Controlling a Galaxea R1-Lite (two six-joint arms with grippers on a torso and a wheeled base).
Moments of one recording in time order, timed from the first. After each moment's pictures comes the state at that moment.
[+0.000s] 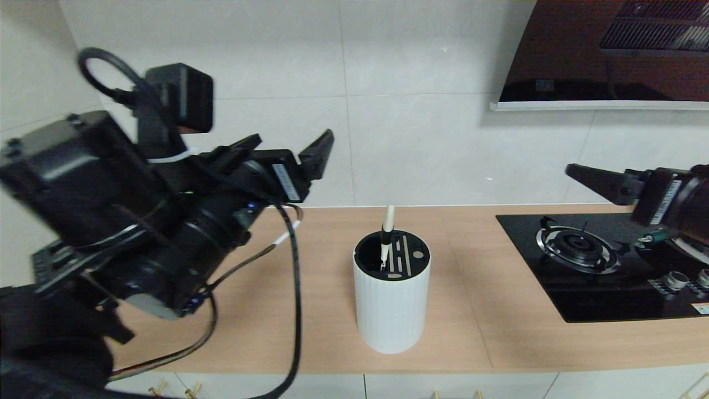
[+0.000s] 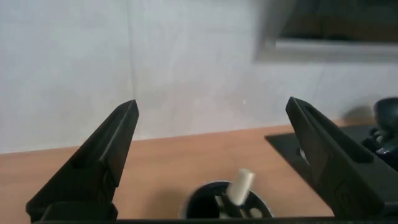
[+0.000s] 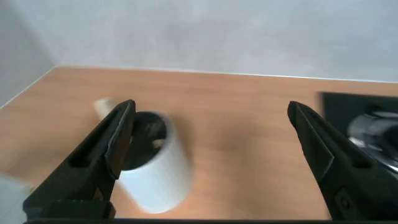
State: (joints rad) left arm -0.67 1.56 -0.75 -1.05 0.40 -0.05; right arm 0.38 1.22 -0.72 -0.48 -0.14 0.16
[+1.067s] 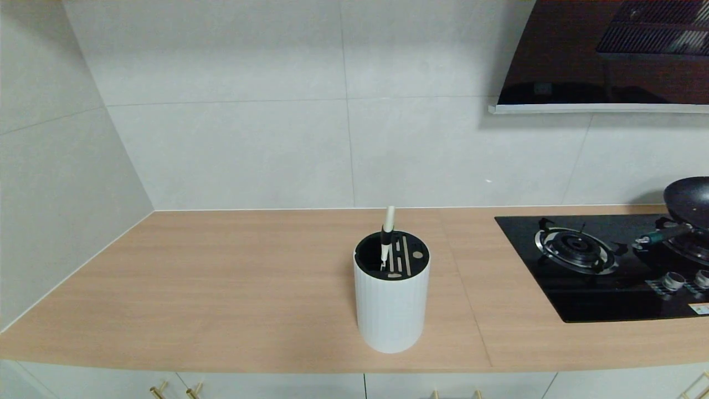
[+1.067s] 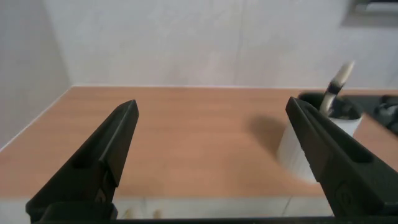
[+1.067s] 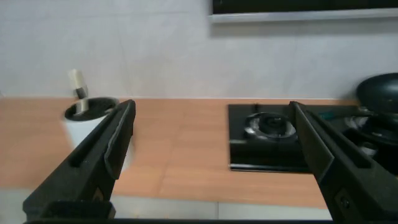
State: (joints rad) left arm -0.15 0.21 -0.38 0.03 0.21 -0.01; right arm 0.05 0.11 -0.45 0.16 -0.02 0.01
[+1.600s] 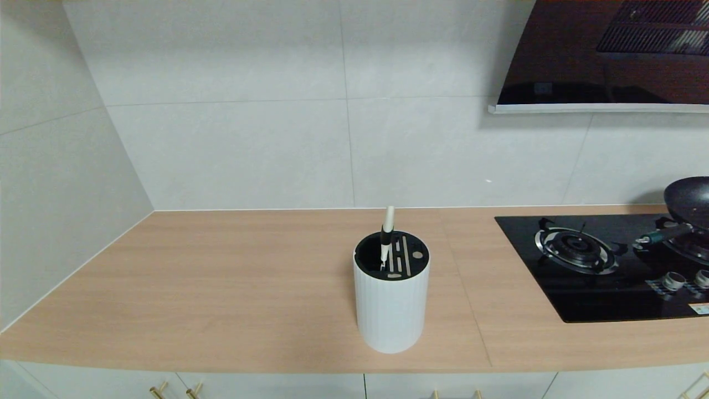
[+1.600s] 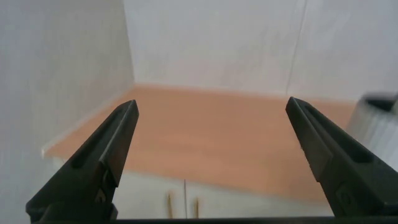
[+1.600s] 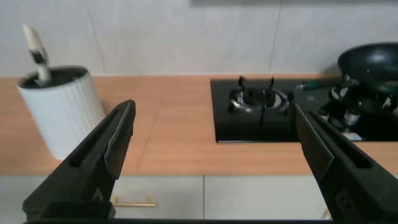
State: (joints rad) left arm 0.00 0.01 -0.18 0.06 0.17 0.03; right arm 0.00 0.00 -0.14 0.00 0.00 -0.02
